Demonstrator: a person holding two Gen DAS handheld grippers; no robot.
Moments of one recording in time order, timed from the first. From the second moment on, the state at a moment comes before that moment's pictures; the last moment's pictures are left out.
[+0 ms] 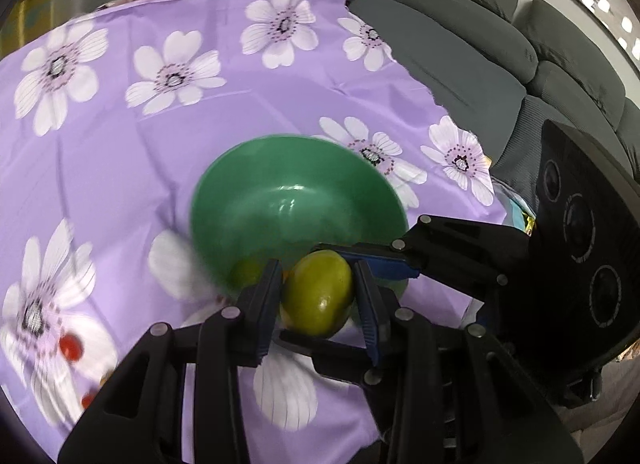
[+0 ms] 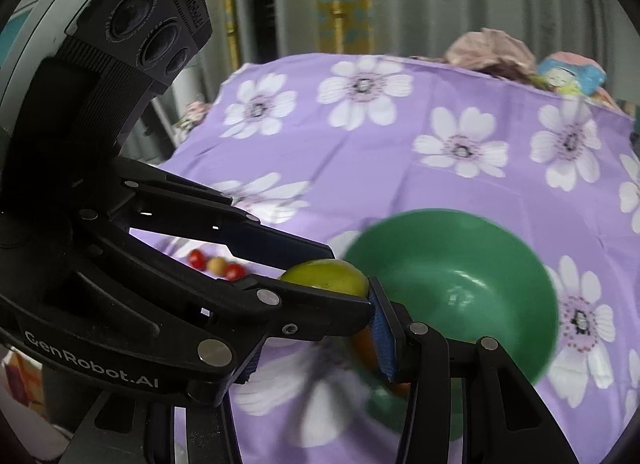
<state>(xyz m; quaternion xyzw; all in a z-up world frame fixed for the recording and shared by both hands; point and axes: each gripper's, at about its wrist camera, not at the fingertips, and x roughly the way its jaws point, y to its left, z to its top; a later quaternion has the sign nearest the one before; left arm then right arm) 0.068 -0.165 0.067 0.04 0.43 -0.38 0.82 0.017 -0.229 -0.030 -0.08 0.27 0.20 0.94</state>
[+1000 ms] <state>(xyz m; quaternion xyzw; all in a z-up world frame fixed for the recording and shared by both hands) 0.095 -0.139 0.049 0.01 0.45 -0.31 0.84 0.036 -0.297 -0.050 0.01 0.31 0.14 0.94</state>
